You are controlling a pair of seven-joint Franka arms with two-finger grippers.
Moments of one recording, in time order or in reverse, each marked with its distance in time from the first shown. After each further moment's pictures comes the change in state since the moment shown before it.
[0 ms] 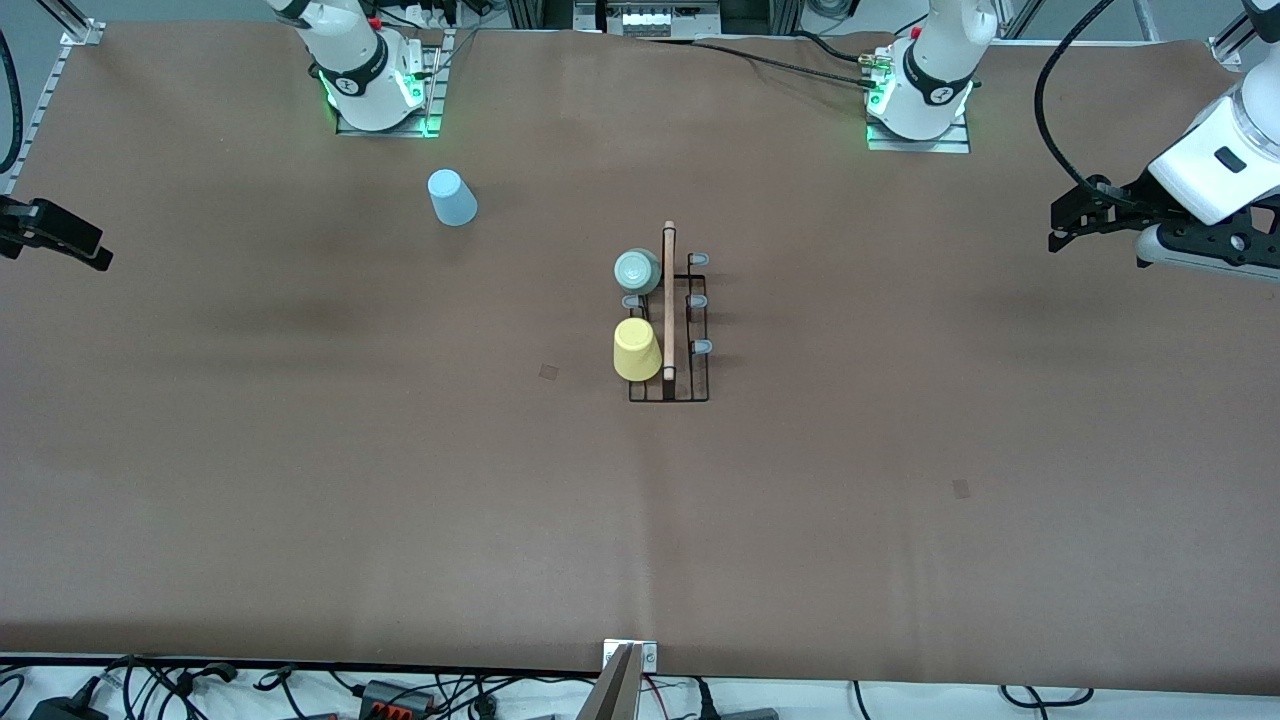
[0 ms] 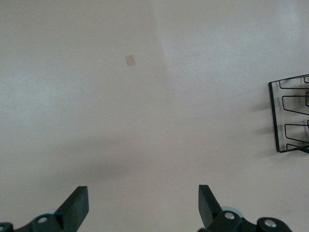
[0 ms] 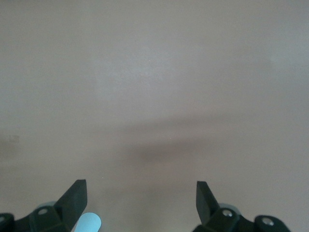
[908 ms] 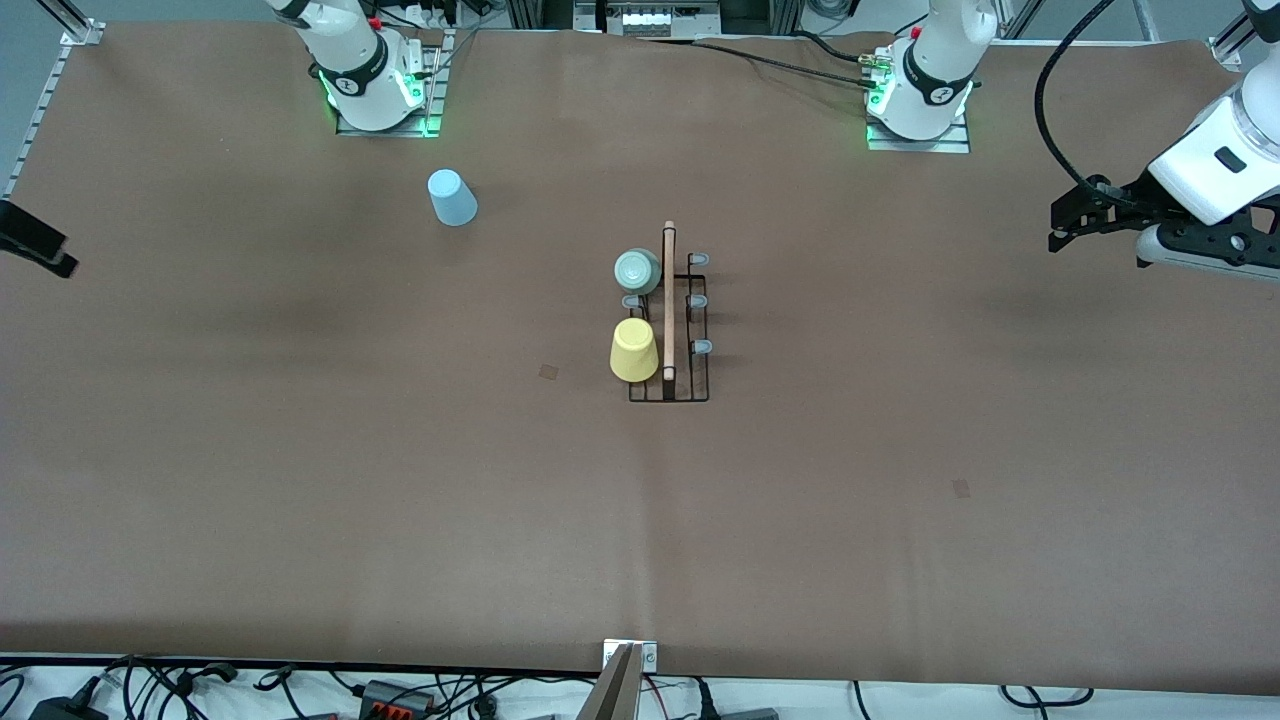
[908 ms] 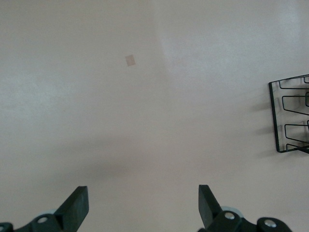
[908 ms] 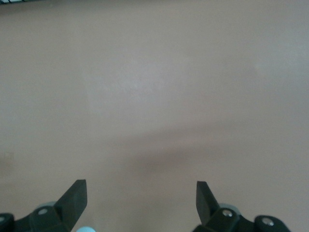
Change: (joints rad) left arm 0.000 0.000 0.000 0.000 0.000 0.000 -0.001; right arm -0.004 -0.016 -0.048 -0.003 0.000 0.027 -0.001
